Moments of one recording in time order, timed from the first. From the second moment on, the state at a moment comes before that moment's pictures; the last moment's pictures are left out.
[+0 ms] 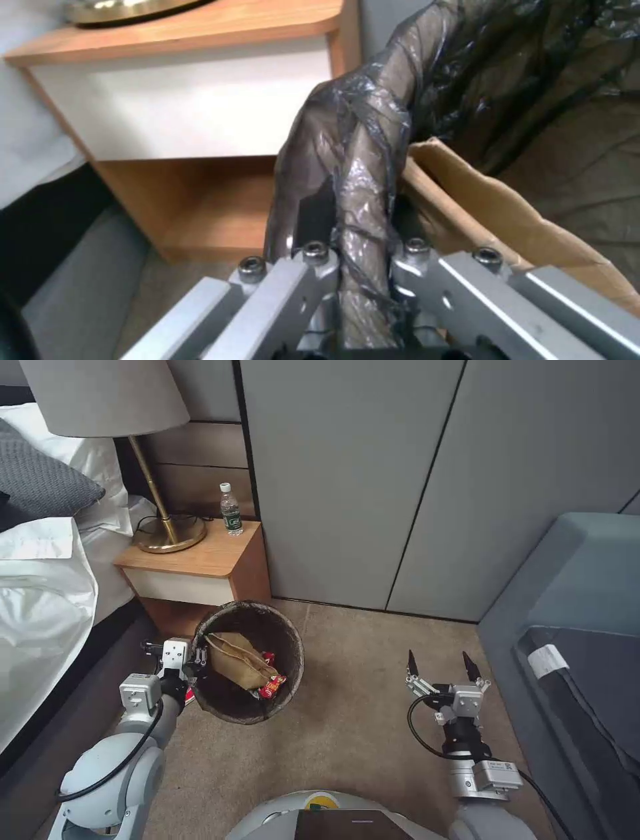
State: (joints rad) left arm 1.62 -1.35 -0.72 -2.45 -0.19 0.62 0.02; right arm -1.90 1.43 0.52 2.33 -0.01 0.15 0.20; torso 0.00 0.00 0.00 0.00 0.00
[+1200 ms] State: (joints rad) left arm 1.63 -1.36 -0.72 -2.46 -0.18 0.62 0.02; right arm -1.89 1.41 0.51 2.32 0.00 0.14 0.21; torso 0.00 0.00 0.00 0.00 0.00
